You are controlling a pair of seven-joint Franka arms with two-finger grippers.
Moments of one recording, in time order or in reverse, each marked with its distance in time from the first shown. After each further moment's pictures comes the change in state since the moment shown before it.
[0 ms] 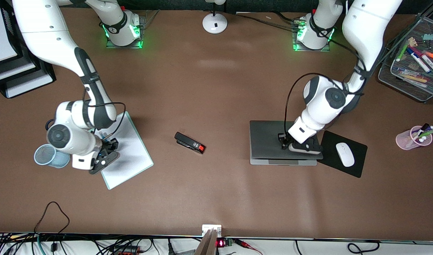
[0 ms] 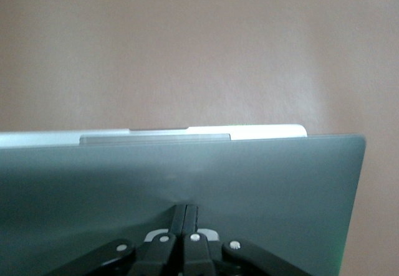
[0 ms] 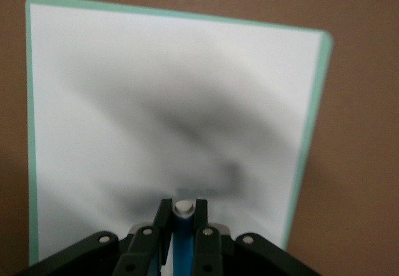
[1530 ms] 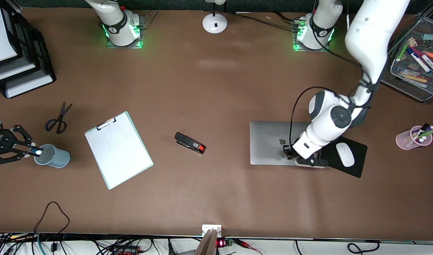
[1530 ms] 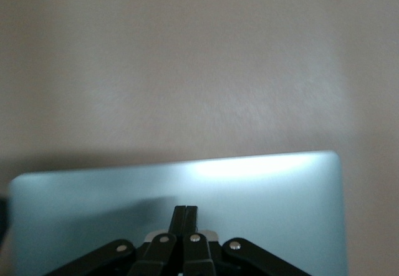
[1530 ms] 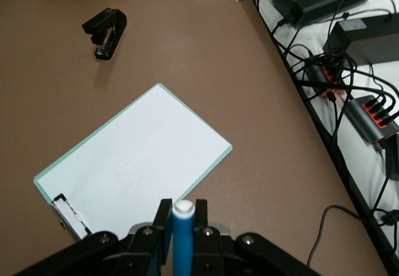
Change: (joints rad) left arm 0.001 0.008 0.038 0.177 0.055 -0.292 0.014; right arm -0.422 -0.100 -0.009 0.284 0.648 -0.445 -1.280
